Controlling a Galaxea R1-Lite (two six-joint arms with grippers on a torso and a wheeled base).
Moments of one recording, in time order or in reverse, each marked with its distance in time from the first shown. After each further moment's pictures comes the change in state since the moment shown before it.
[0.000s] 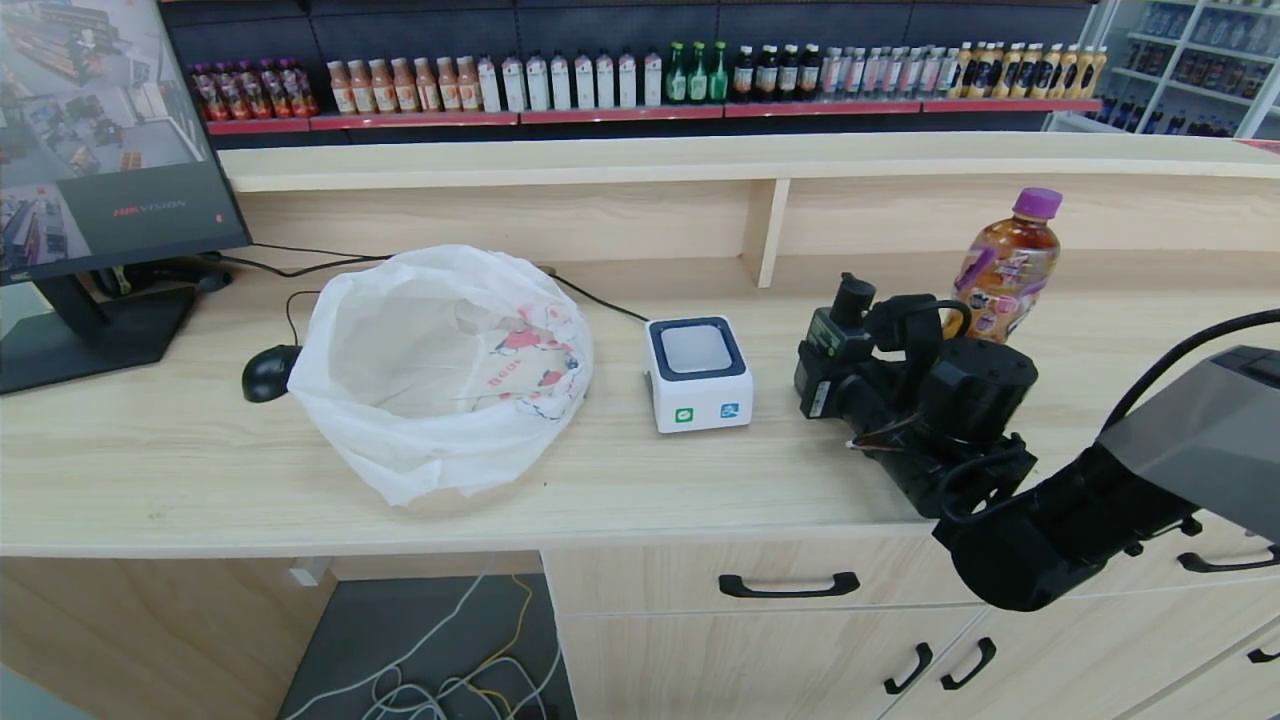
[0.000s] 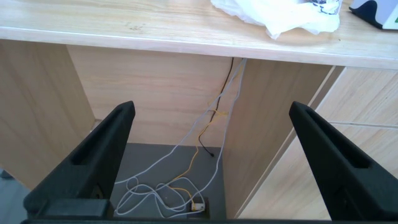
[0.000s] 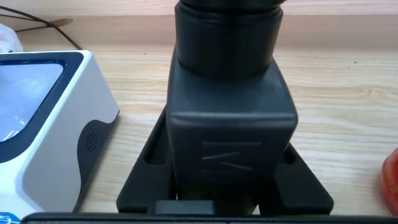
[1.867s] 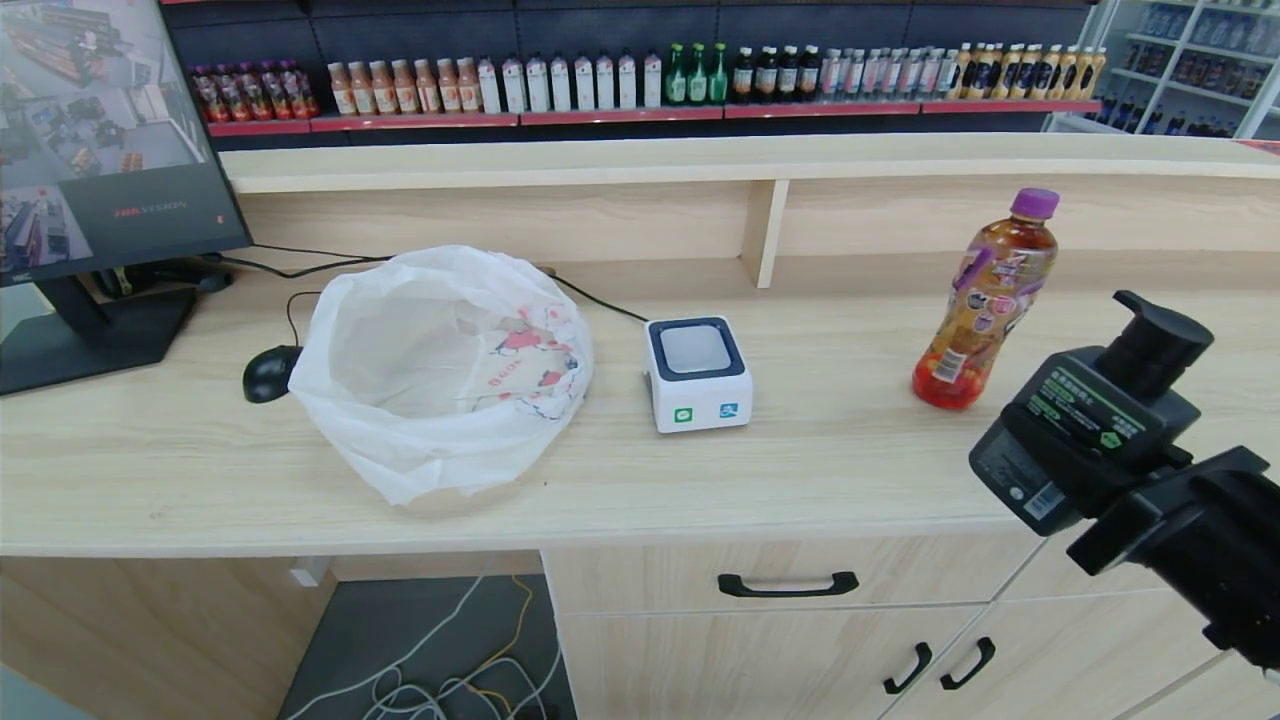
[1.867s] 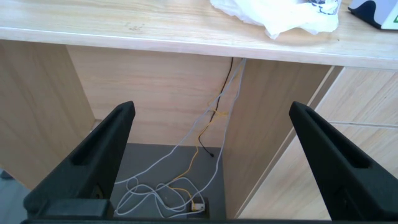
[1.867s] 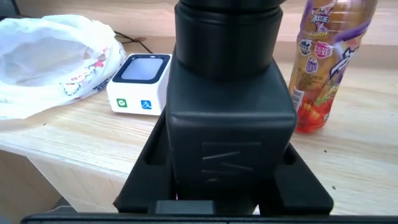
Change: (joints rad) left arm 0.000 0.000 0.000 0.000 0.000 0.000; right arm 0.044 -0.766 0.726 -0.019 0.125 -0.004
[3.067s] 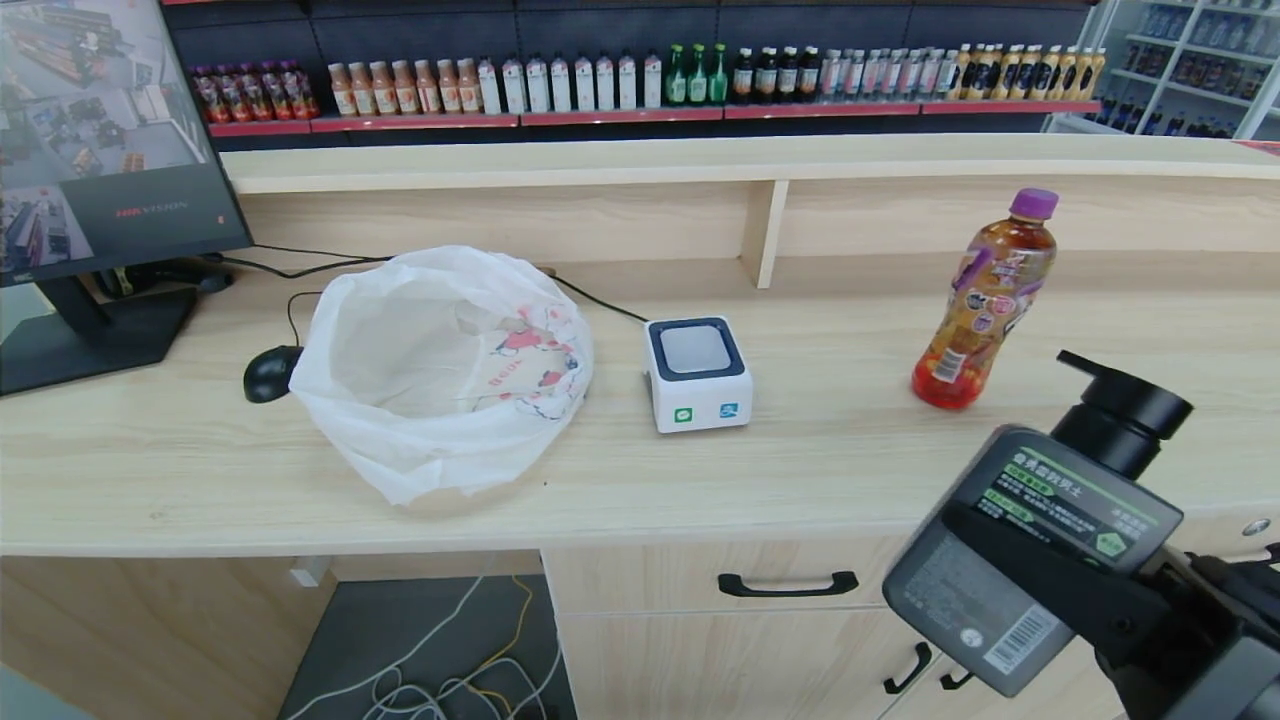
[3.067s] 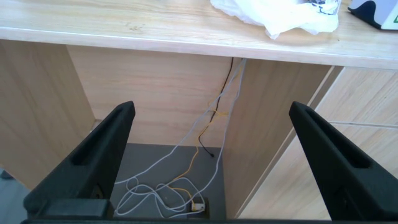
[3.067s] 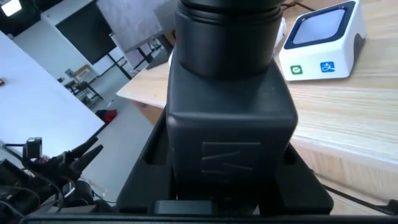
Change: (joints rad) left arm 0.000 0.000 0.000 0.000 0.000 0.000; right arm 0.308 -0.066 0.023 0.037 0.185 0.474
